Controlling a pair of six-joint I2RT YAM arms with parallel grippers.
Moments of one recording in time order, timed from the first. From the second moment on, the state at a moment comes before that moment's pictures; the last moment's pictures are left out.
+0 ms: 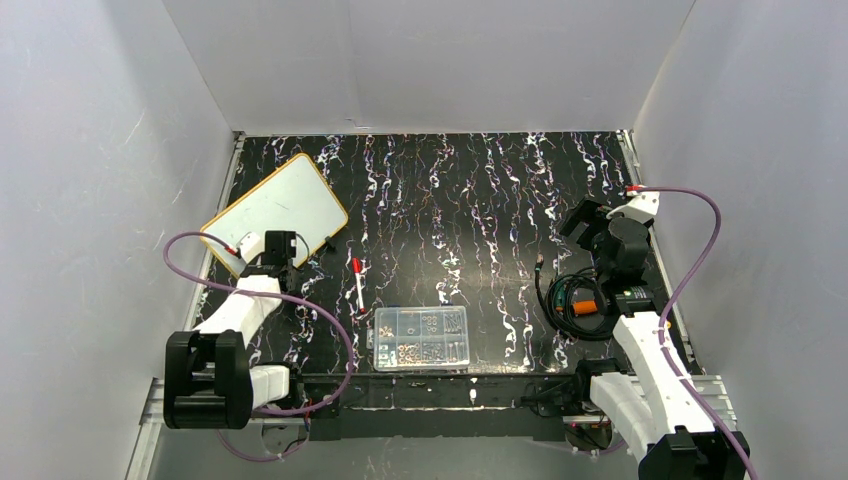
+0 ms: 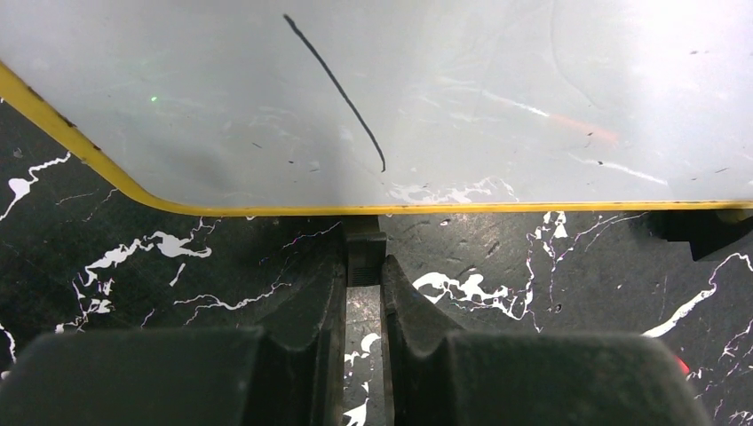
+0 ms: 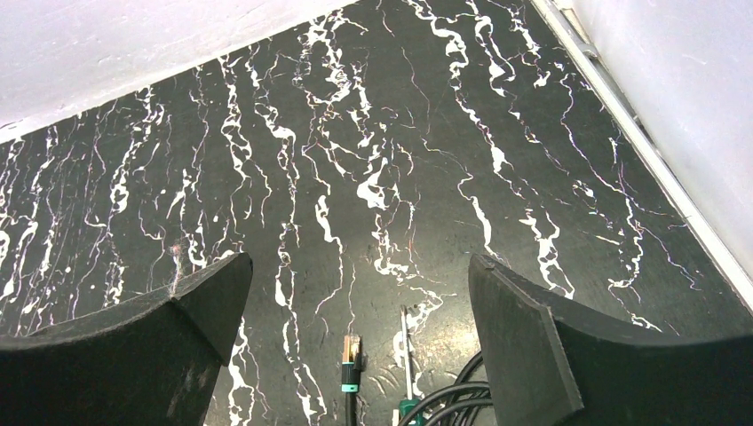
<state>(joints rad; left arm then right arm) -0.01 1.21 0.56 -0.41 -0.42 -0.81 0.09 0.79 0.55 0.00 0.23 0.32</state>
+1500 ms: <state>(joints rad) -0.65 1.56 0.83 -0.39 -0.52 -1.00 0.09 0.79 0.55 0.00 0.22 0.32</state>
